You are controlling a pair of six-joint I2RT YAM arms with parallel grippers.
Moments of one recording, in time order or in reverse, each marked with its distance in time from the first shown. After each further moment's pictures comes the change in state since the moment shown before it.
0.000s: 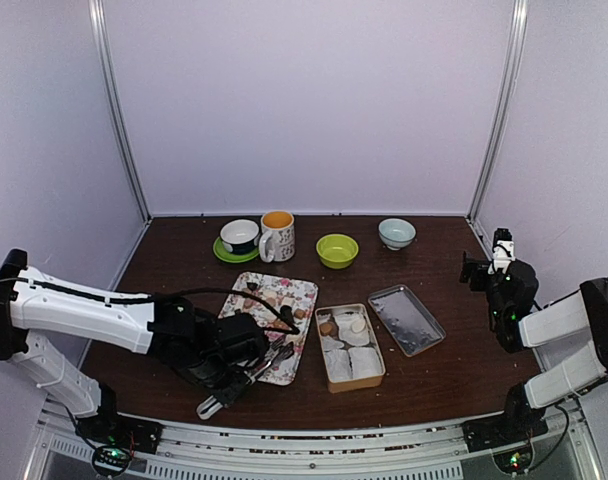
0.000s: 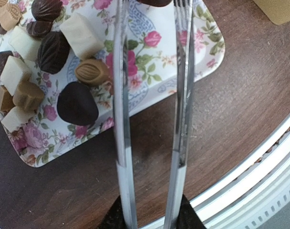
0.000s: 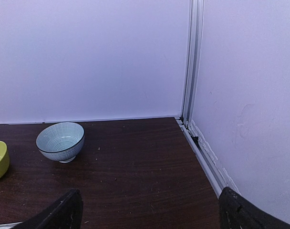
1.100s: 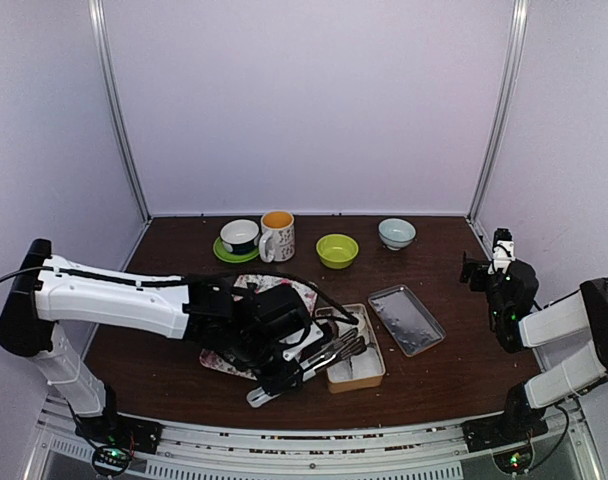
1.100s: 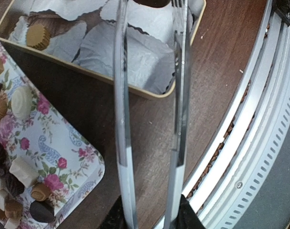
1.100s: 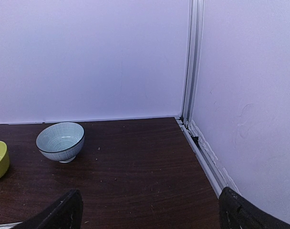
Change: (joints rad) left arm -0.013 0.185 0.283 0.125 0.171 0.266; right arm 0.000 0.000 0.000 0.000 0.000 0.000
